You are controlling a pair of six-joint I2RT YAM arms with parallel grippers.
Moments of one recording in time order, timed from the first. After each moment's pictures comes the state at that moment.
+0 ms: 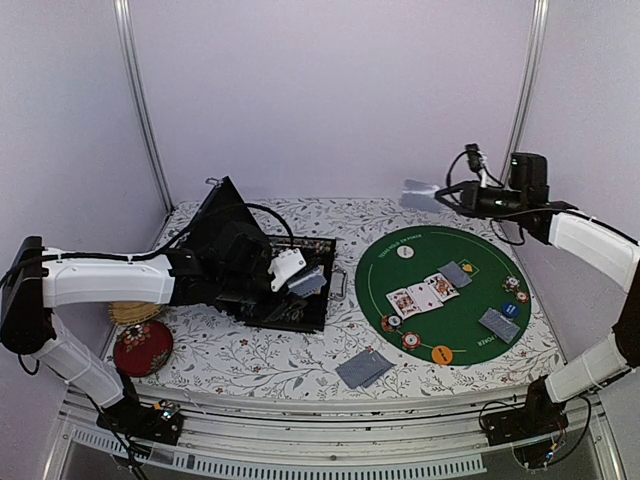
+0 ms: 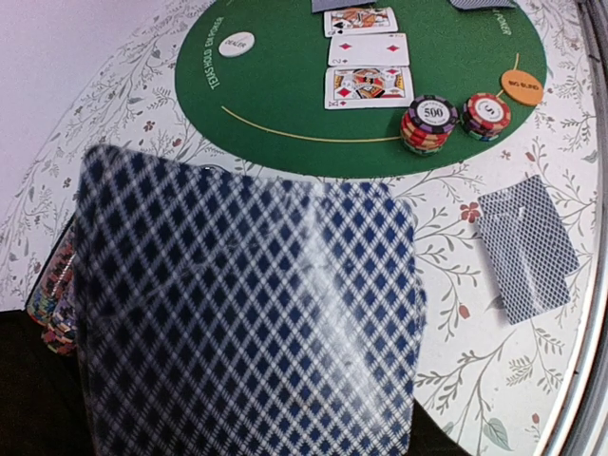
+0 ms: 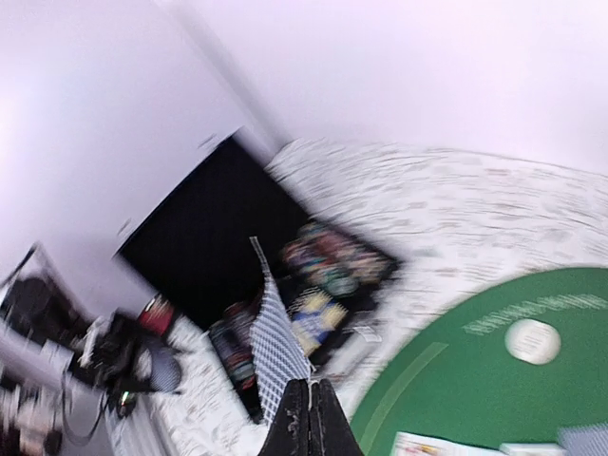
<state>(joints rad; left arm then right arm) -0.90 1.48 0.94 -0.17 0.02 0.28 0.27 1.41 1.12 -0.06 -0.70 0.31</state>
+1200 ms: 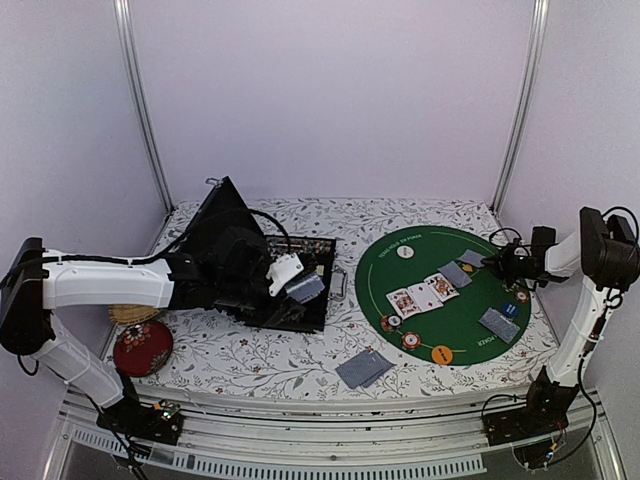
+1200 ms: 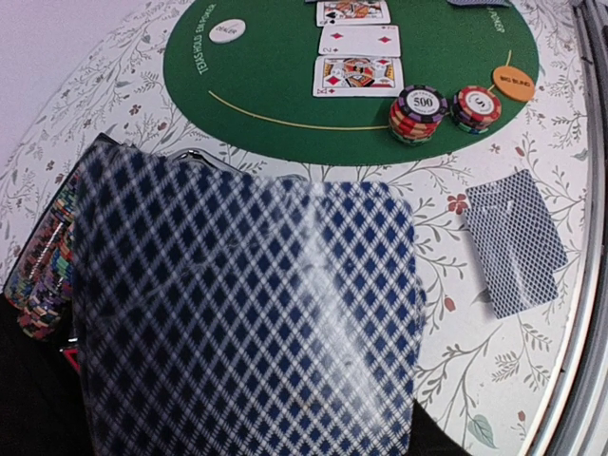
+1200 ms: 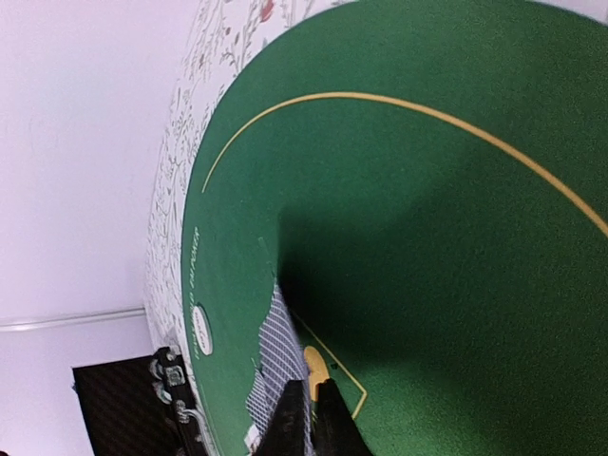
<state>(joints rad) -0.90 1.47 0.90 -0.16 0.04 0.22 -0.28 1.94 0.90 0.28 -0.69 0.79</state>
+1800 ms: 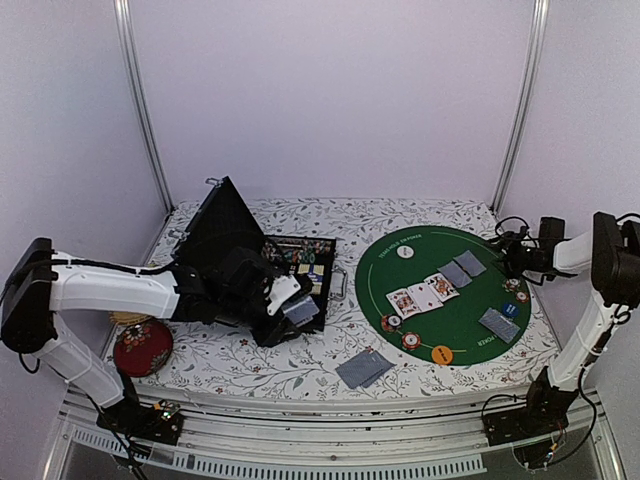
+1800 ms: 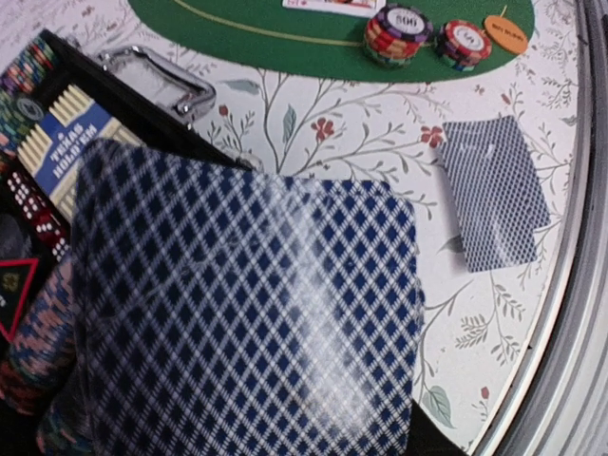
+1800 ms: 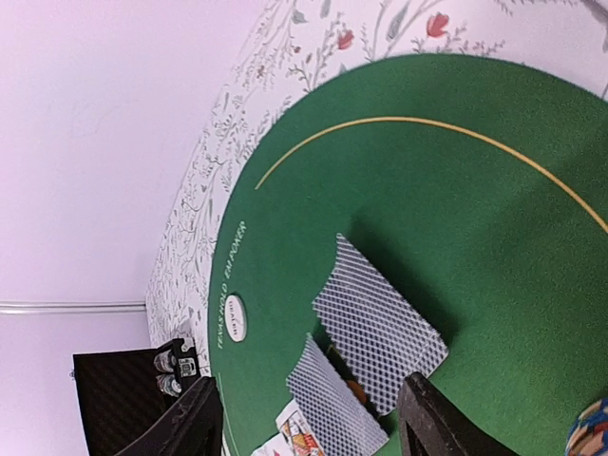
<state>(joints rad) -0.93 1.48 0.84 -0.20 0.08 0.07 -0.27 1.78 0.86 0.22 -0.67 0.75</state>
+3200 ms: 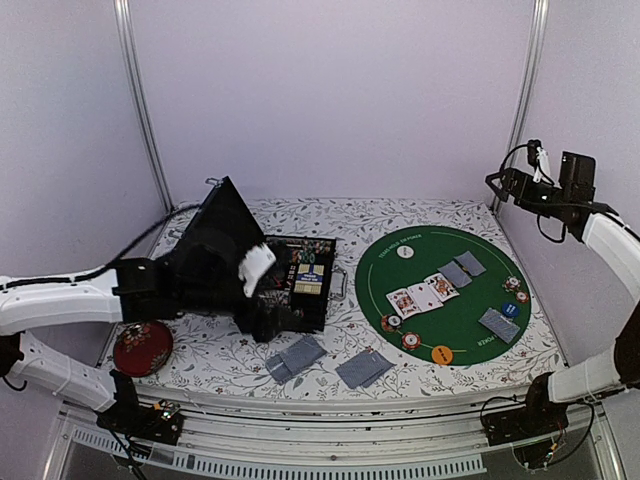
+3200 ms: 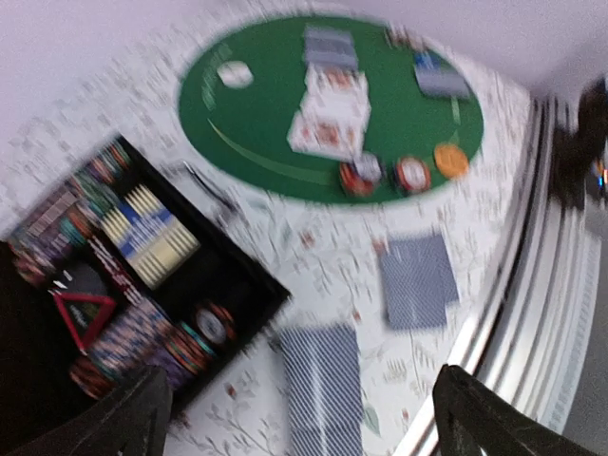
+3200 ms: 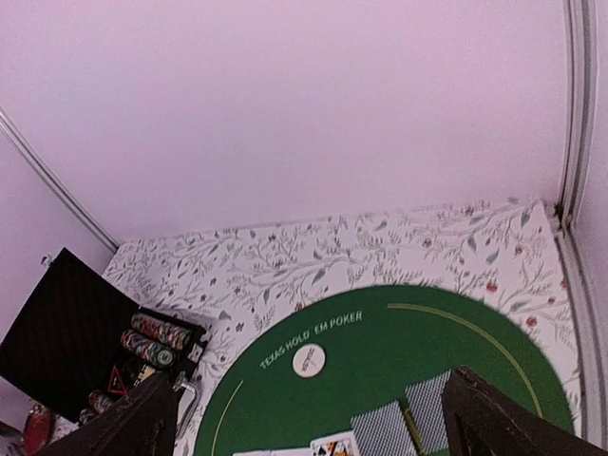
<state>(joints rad) -1.02 1.22 0.84 -0.31 0.00 -0.07 -0.12 1.29 1.11 -0.19 -0.52 0.25</state>
